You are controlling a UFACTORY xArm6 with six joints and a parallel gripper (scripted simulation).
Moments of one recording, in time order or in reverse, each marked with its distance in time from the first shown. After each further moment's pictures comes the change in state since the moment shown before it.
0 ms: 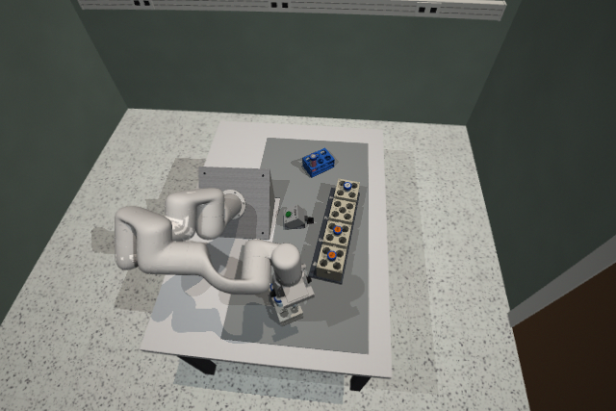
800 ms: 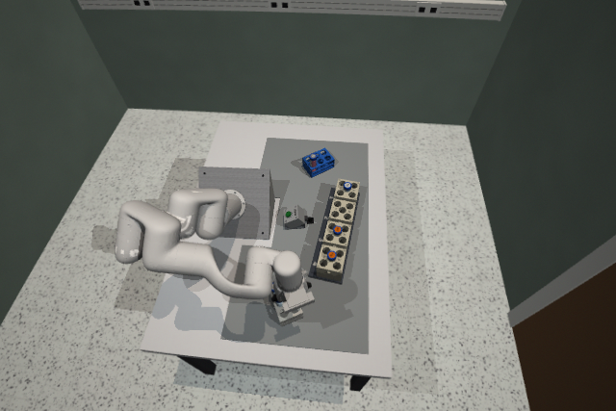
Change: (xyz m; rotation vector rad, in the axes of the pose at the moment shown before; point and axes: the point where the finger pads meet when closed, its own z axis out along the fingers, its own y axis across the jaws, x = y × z) arm 0.000 0.000 0.044 0.000 0.000 0.000
